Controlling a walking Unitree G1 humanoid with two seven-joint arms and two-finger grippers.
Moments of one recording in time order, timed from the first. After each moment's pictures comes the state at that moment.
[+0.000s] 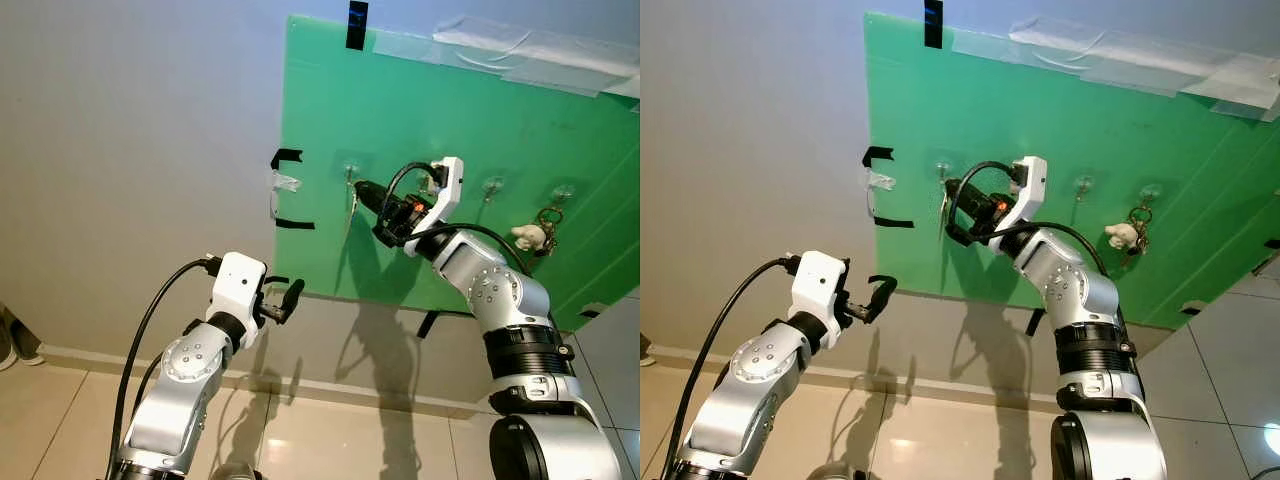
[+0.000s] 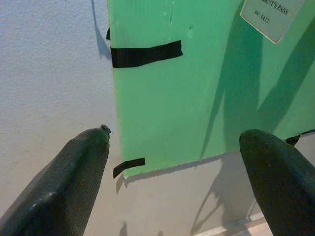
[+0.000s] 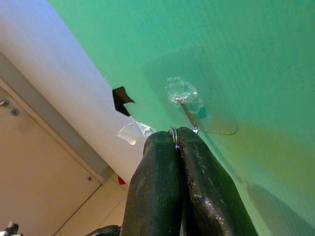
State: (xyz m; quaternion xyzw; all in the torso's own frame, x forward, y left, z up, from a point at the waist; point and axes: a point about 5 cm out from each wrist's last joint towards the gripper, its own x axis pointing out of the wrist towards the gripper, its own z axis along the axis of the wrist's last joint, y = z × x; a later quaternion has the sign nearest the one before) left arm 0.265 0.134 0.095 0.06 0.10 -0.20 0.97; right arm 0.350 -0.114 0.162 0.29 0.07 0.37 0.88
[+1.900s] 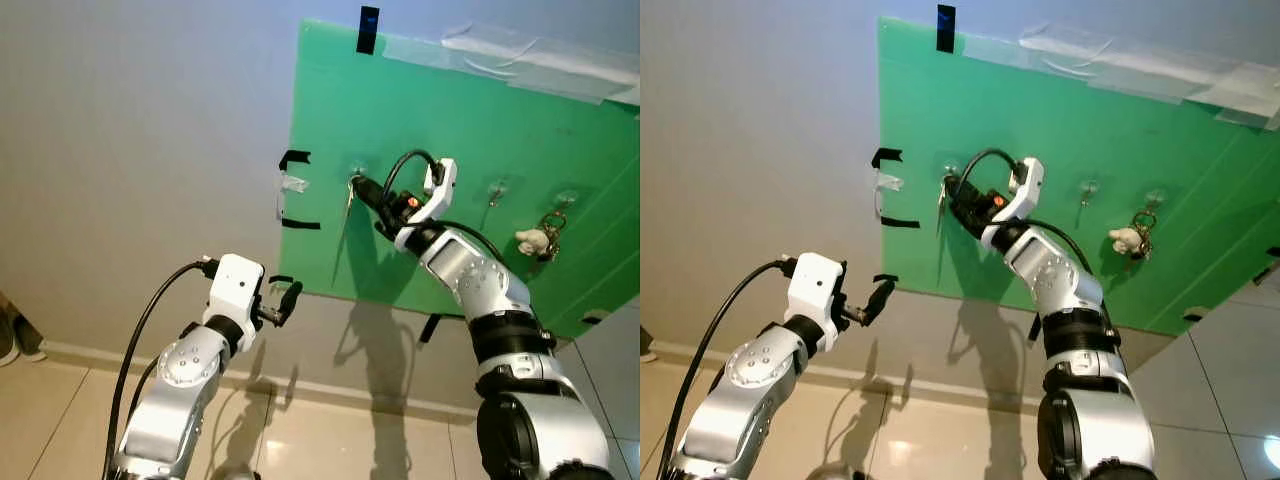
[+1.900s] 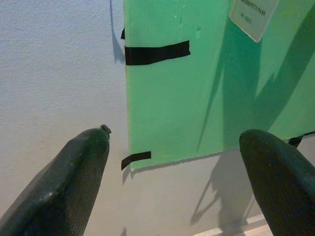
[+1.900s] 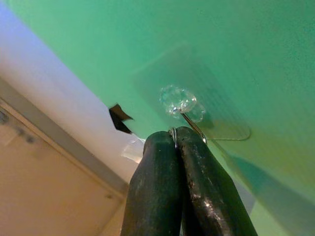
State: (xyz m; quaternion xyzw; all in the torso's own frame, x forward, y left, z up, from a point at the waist) left arm 0.260 0.135 0.097 0.06 0.11 -0.19 0.97; right arm 0.360 -0.108 0.152 0.34 0.07 0.33 0.88
